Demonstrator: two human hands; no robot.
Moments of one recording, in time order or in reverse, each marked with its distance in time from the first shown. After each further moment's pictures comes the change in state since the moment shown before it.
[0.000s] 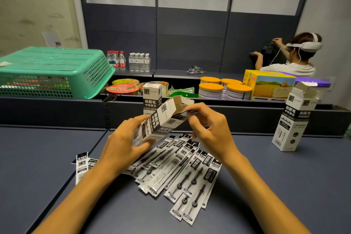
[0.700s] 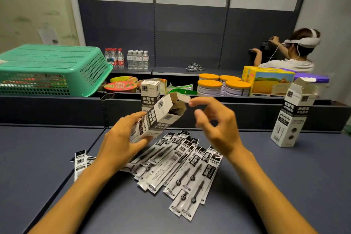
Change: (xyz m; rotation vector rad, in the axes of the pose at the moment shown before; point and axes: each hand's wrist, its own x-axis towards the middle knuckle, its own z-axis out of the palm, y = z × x) left_hand 0.000 0.002 -0.002 0.015 0.008 -0.026; right_hand -0.001 0.006 -0.017 -0.138 0.066 -0.123
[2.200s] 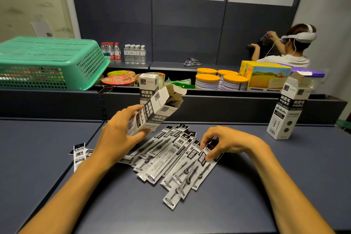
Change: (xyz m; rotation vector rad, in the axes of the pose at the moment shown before) left_hand -0.001 -0.005 -0.001 -0.037 0.002 -0.007; right_hand -0.024 0.058 -0.035 -0.241 -0.981 0.669
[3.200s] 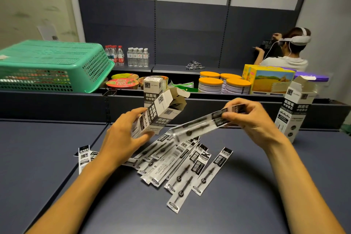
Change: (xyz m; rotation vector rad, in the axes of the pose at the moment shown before) left_hand 0.000 0.001 0.000 -0.003 -0.018 -0.021; right_hand -0.038 -0.020 -0.032 0.881 0.552 -0.400
